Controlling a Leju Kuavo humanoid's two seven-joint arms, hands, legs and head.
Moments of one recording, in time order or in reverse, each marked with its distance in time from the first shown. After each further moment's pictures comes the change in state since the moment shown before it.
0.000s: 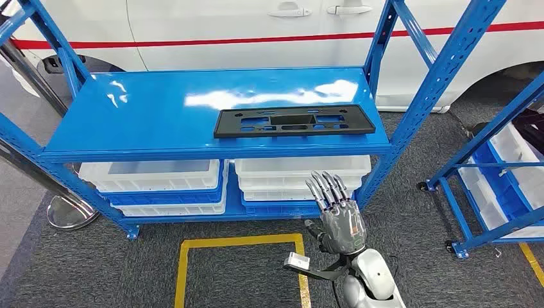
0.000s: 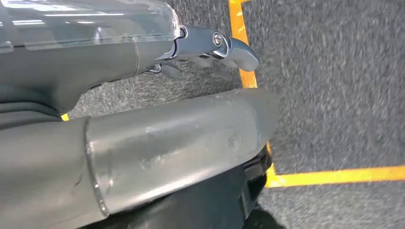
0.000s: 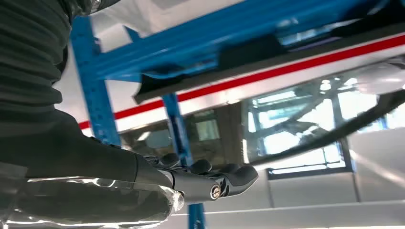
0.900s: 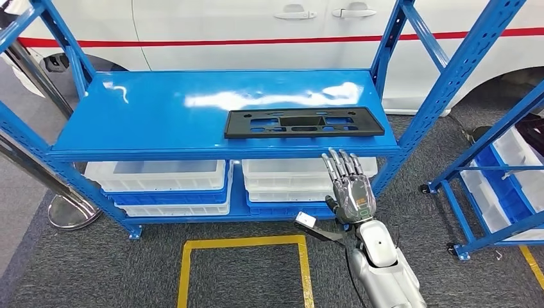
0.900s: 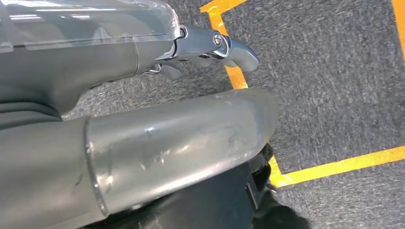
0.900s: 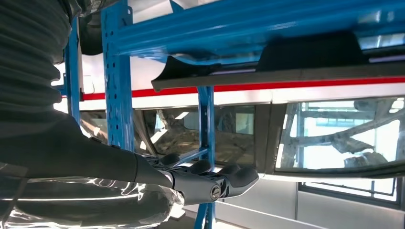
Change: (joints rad) left arm -0.002 0.008 -0.084 0.000 -0.072 -0.015 -0.045; right arm -0.212 -0.100 0.025 0.215 0.190 -0.002 0.320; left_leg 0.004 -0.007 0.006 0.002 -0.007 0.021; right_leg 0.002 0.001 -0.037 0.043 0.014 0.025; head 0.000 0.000
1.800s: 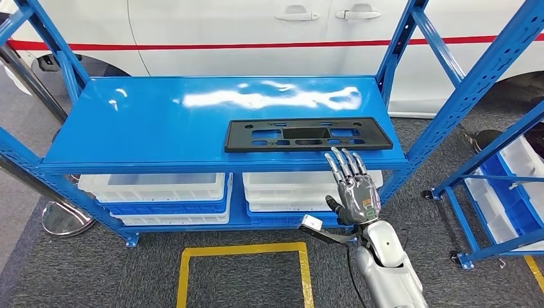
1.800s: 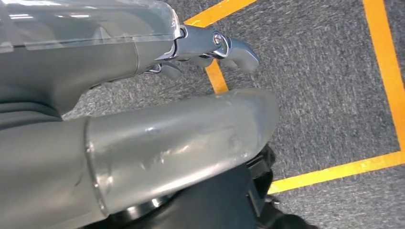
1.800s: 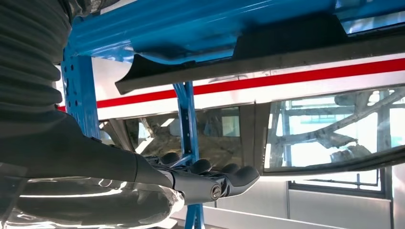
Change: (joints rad) left arm 0.002 0.007 -0.009 0.000 -0.001 0.011 -0.010; right arm 0.024 0.017 -0.080 -0.030 -0.109 -0.002 -0.186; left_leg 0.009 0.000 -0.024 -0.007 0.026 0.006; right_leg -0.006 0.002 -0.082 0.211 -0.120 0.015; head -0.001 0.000
